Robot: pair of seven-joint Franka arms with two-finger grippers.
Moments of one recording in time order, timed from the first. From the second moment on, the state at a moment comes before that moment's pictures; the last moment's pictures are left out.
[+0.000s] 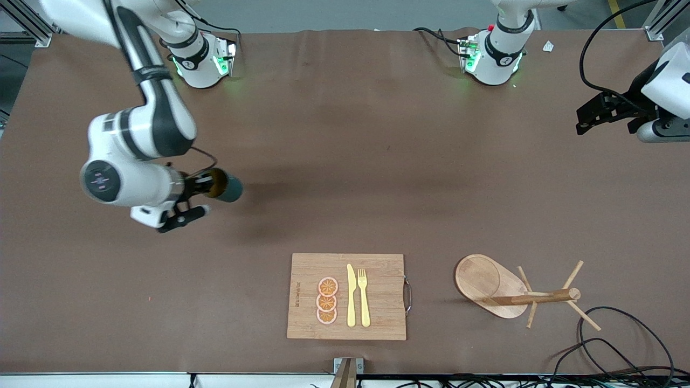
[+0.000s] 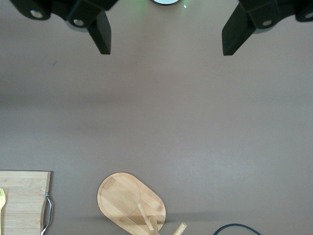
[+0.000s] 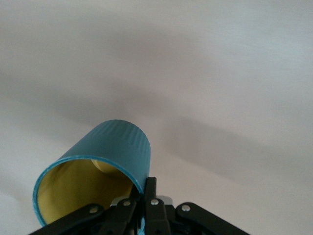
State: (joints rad) left arm 0.03 0.00 -0.15 -1.49 0.02 1.46 -0.11; right arm 0.33 0.32 -0.05 -1.79 0.16 1.84 -0.14
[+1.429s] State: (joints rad) left arm 0.04 0.02 -0.15 -1.49 0.02 1.47 -0.11; right arm 0.87 0.58 -0.06 -1.72 0.16 2.27 0.50
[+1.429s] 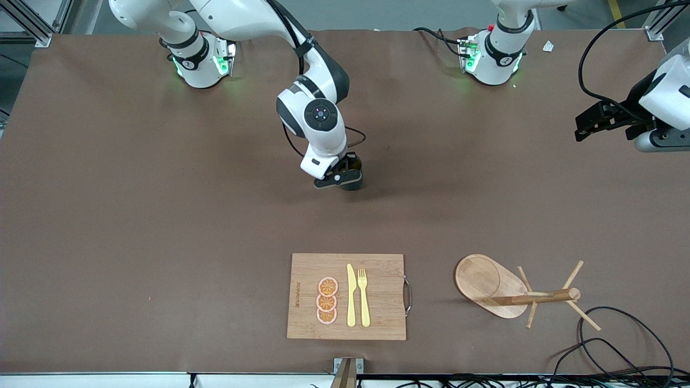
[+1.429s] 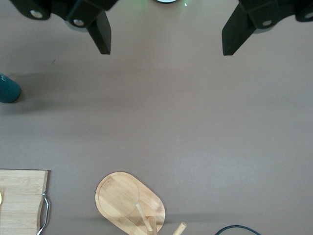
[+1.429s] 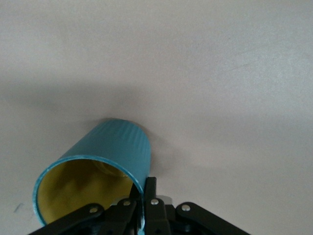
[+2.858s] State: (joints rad) left arm -0.16 0.13 -0.35 -1.50 0.04 1.53 -0.47; right arm 0.43 0.34 -0.10 -1.61 0.15 1.78 0.14
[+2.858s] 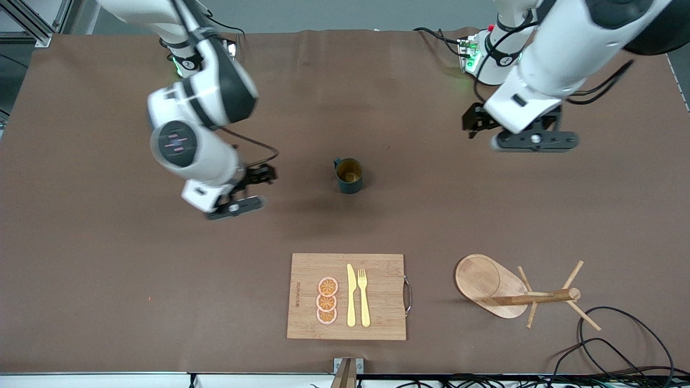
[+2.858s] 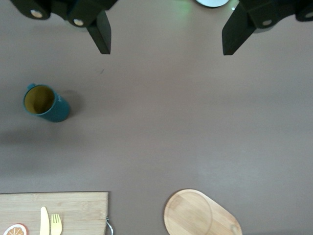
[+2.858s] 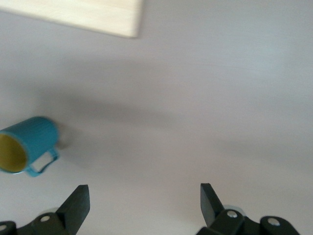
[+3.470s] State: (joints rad) left arm -0.51 0.28 -0.35 -1.49 0.15 1.69 -0.94; right arm 0.12 0.23 -0.10 -1.59 0.07 1.66 0.12
